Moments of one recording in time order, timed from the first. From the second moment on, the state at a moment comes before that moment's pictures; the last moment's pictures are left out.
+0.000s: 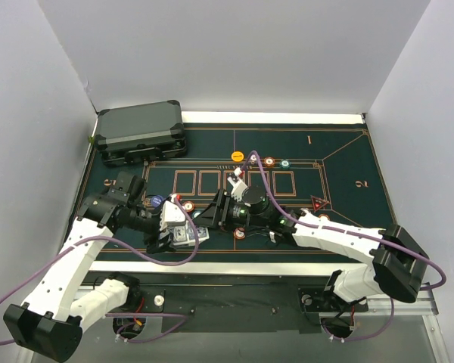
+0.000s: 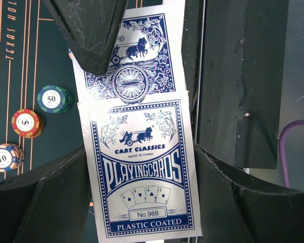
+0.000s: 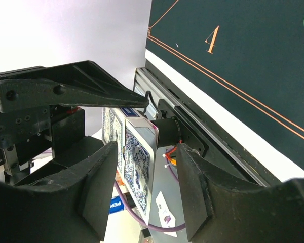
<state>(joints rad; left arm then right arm) -0.35 0.97 1.00 -1.22 0.77 0.99 0.98 1.36 0.77 0.24 -0.26 1.20</state>
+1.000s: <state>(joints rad) -0.34 0.95 0.97 -1.16 0.81 0.90 0.96 1.18 0.67 0.14 -0.25 1.18</state>
